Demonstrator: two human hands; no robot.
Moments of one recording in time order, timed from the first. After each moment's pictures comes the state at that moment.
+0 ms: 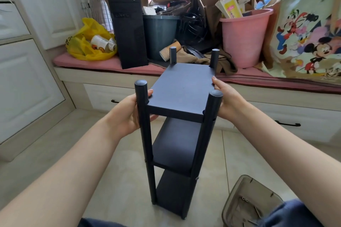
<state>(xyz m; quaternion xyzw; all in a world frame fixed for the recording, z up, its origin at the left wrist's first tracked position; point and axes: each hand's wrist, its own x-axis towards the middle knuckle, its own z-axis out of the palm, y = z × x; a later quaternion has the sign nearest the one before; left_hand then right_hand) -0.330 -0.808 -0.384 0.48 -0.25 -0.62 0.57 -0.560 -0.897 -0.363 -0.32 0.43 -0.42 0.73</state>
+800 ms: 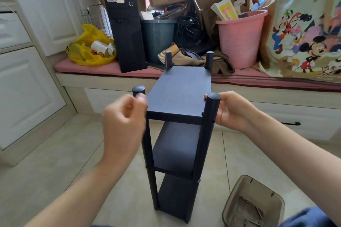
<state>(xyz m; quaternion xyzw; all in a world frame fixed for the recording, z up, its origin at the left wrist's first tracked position) -0.385 -0.739 -0.376 0.59 -0.49 -0.10 0.64 -0.591 -0.868 -0.363 -0.38 0.30 -0.34 0.81</state>
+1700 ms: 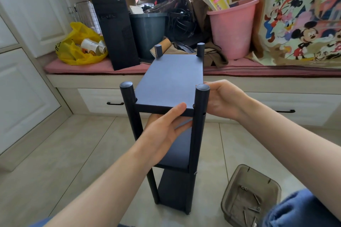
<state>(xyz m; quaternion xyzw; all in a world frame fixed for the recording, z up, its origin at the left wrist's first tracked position) -0.433 -0.776 -0.406 0.30 -0.43 -0.60 0.60 -0.595 -0.879 -0.366 -0.44 0.28 -0.32 0.79</state>
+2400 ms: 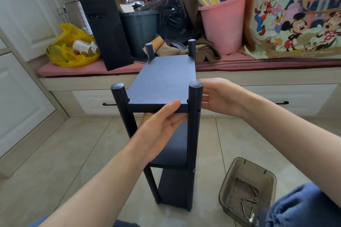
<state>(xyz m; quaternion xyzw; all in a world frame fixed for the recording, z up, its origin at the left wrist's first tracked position) -0.443 -0.775 -0.404 0.27 -0.41 -0.63 0.61 -0.620 -0.880 -0.376 -0.53 0.28 -0.33 0.73</state>
